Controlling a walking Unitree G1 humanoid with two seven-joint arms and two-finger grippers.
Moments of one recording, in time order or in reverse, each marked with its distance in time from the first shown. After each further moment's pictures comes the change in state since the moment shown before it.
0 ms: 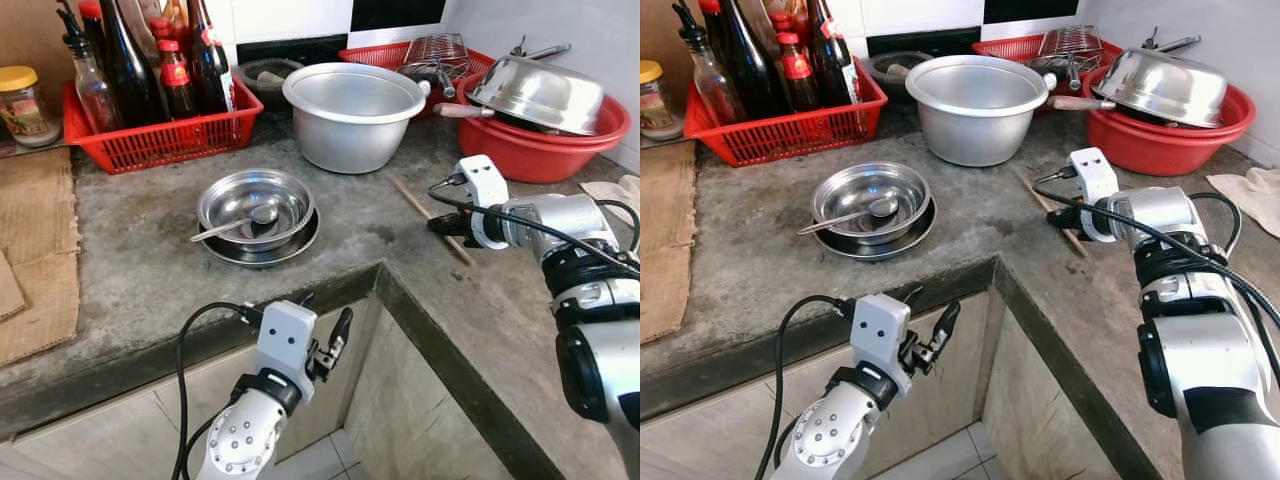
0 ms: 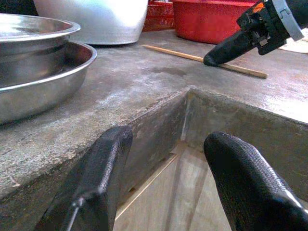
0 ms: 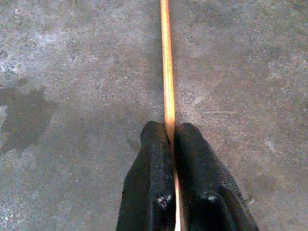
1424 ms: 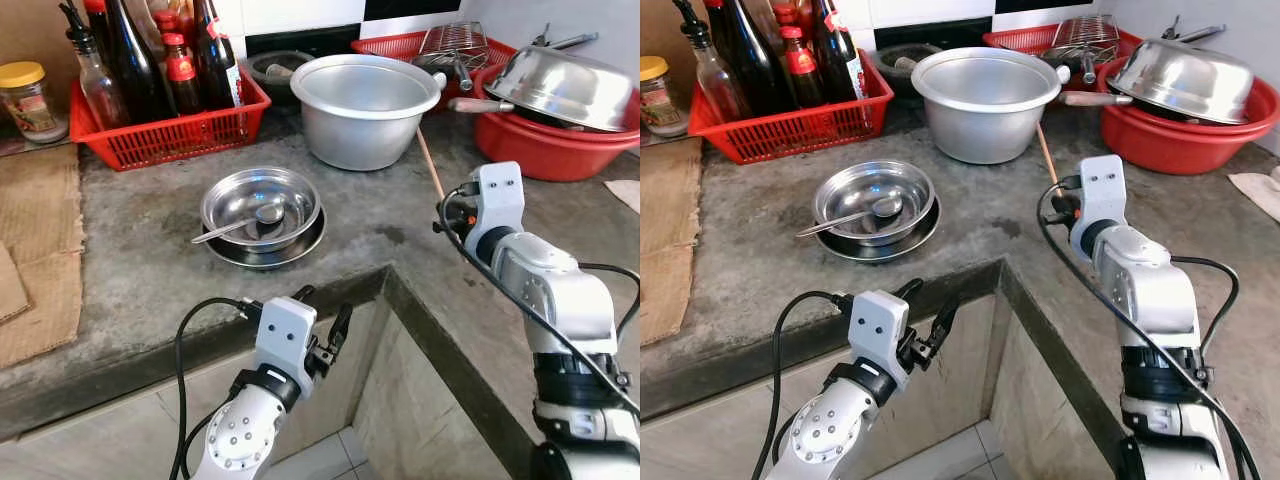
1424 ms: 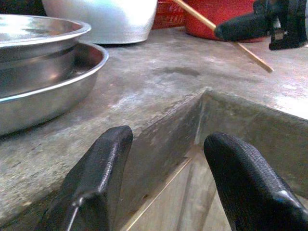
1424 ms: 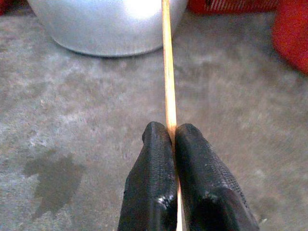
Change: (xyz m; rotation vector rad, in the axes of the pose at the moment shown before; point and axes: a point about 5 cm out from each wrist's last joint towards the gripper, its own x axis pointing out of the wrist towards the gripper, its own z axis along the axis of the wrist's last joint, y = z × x) left arm 0.005 0.003 0.006 0.017 -0.026 -0.004; right arm -0.036 0.045 -0.012 0.009 -0.487 -0.249
